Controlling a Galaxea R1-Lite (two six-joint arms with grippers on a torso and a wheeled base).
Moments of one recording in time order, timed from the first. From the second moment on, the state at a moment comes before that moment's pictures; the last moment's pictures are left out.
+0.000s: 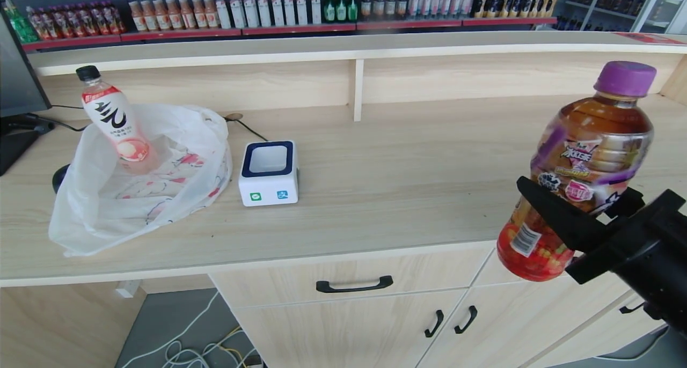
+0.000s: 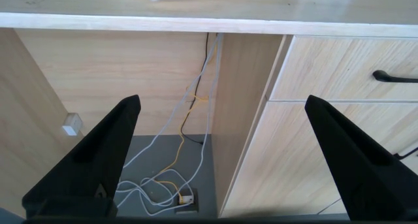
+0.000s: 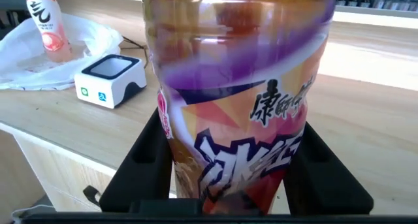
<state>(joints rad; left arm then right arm) 0.00 0.00 0.00 0.00 0.00 0.01 0.61 1.33 -0.25 -1.42 -0.09 -0.18</state>
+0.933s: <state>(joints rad) 0.00 0.00 0.00 0.00 0.00 0.01 0.74 1.45 -0.42 -1.42 0.00 0.14</state>
